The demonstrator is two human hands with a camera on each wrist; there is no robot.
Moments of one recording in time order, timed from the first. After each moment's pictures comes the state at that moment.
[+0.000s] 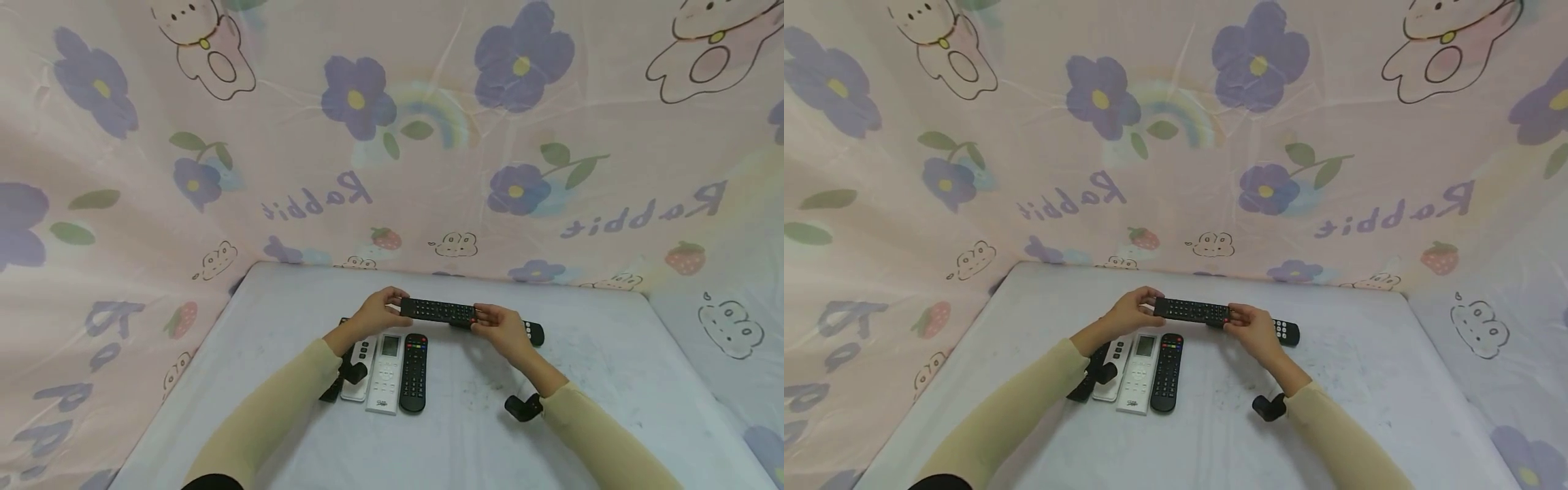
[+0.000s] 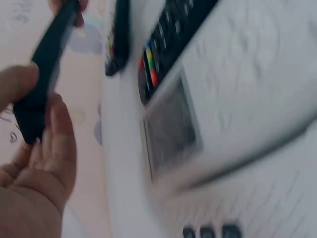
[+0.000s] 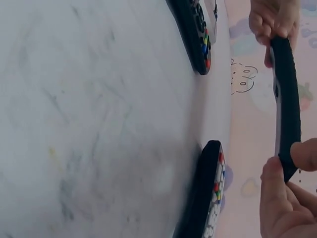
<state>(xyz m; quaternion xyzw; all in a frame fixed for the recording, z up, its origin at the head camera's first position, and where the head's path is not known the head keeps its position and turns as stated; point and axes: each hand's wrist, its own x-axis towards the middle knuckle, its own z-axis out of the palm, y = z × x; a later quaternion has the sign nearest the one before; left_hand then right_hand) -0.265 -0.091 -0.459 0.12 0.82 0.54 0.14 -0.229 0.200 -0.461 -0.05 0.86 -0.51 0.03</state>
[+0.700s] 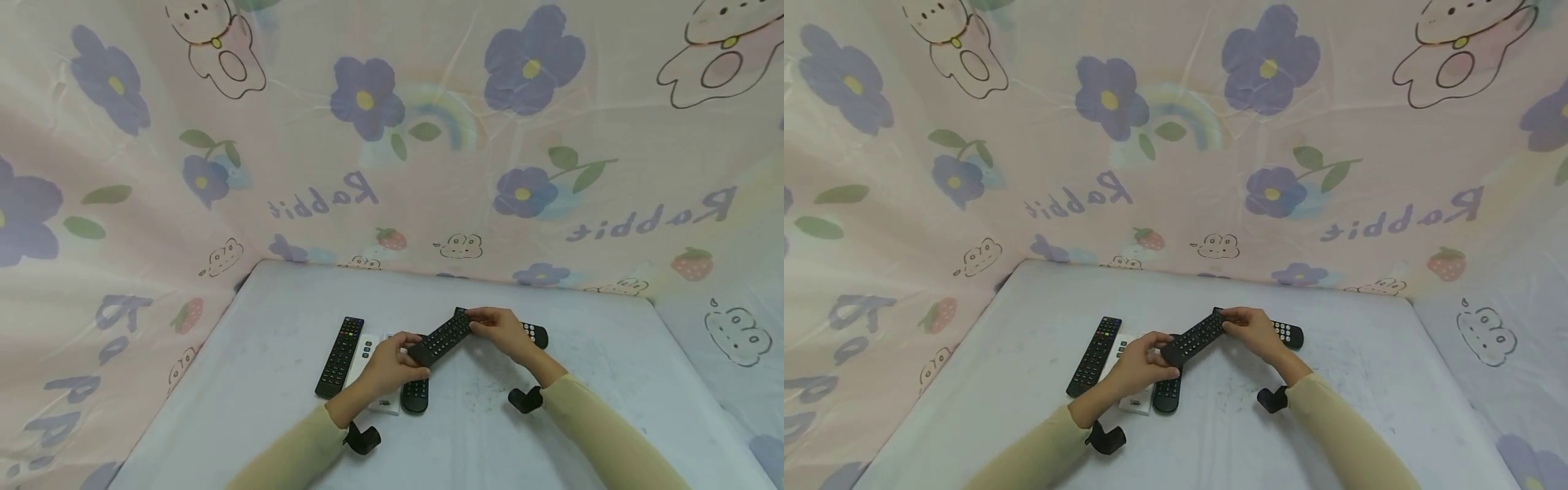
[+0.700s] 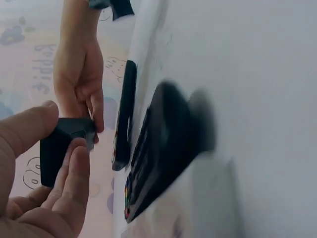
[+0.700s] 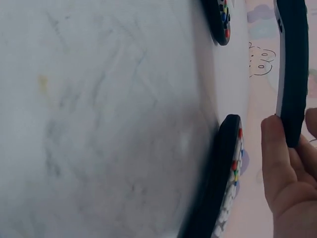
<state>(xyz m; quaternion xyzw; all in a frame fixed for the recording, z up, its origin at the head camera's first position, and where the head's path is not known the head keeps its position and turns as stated) -0.173 -0.068 -0.479 0.11 0.80 0.58 0.13 -0.246 0.202 -0.469 -0.14 0.88 -0.46 0.06</state>
